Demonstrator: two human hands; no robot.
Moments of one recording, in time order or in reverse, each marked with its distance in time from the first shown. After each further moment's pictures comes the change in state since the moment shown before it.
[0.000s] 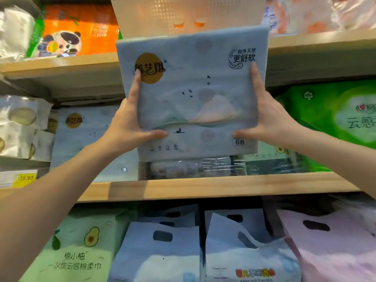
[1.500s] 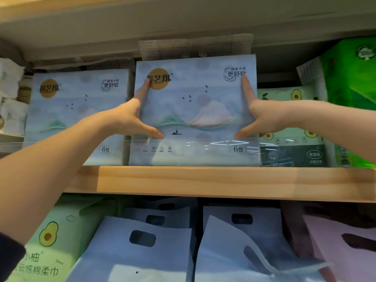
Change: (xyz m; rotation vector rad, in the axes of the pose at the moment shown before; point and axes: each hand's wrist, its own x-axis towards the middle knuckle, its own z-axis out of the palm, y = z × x) left_hand 0.027 -0.077 0.063 0.076 -0.374 -0.397; right_hand 0.041 0.073 0.071 -0.233 -0.639 0.251
